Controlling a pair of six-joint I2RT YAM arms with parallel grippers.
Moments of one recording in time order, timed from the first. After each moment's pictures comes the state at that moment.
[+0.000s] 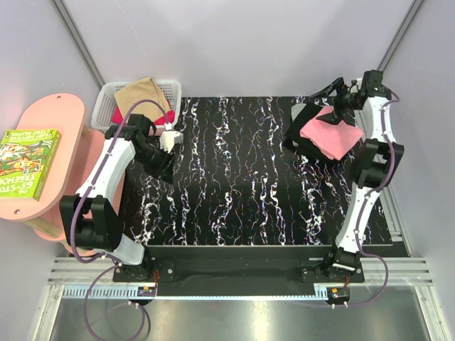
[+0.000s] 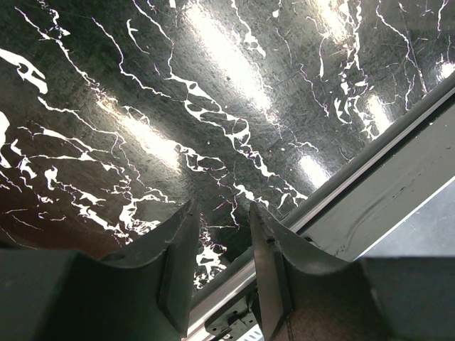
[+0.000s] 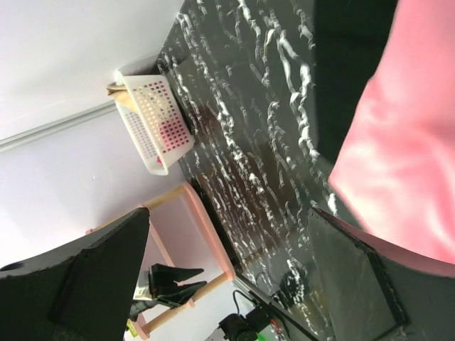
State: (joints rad) left arm -0.07 1.51 1.33 -1.19 0.48 0.49; right arm -0.24 2.40 2.34 -0.89 -0.82 0.75
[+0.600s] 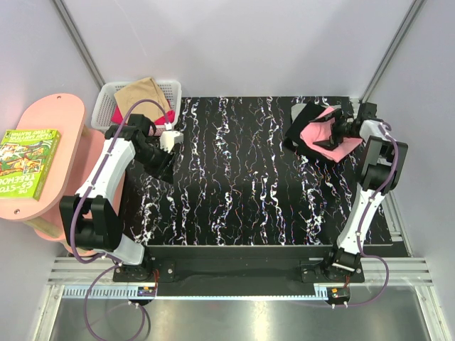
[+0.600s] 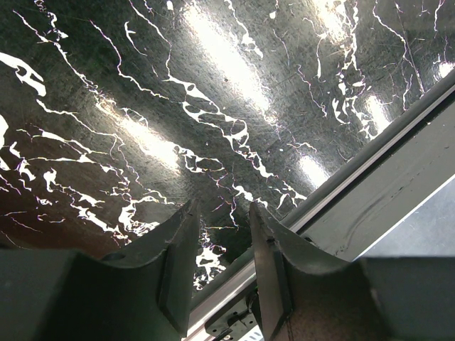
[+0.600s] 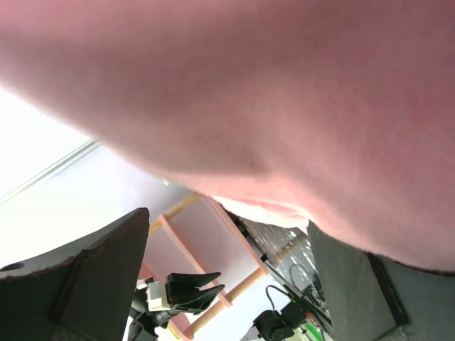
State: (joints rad) left arm -0.07 1.51 1.33 -1.19 0.49 0.49; right arm -0.30 2.30 1.77 -0.53 -0.87 0.89
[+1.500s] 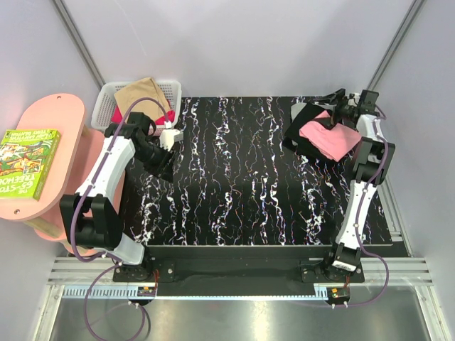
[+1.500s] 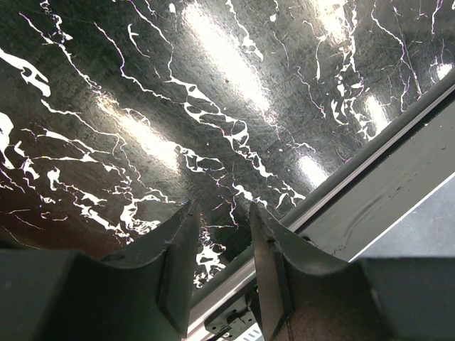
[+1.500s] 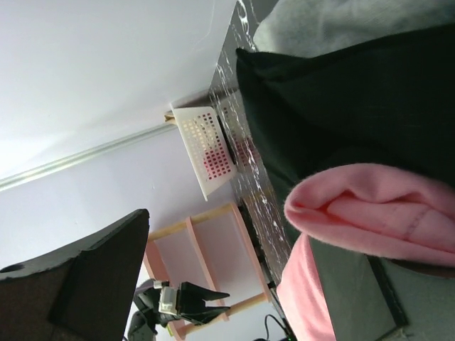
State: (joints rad) left arm -0.07 1.52 1.36 -1.21 0.48 0.49; right arm -0.30 2.65 2.28 -0.31 -1.02 1.07
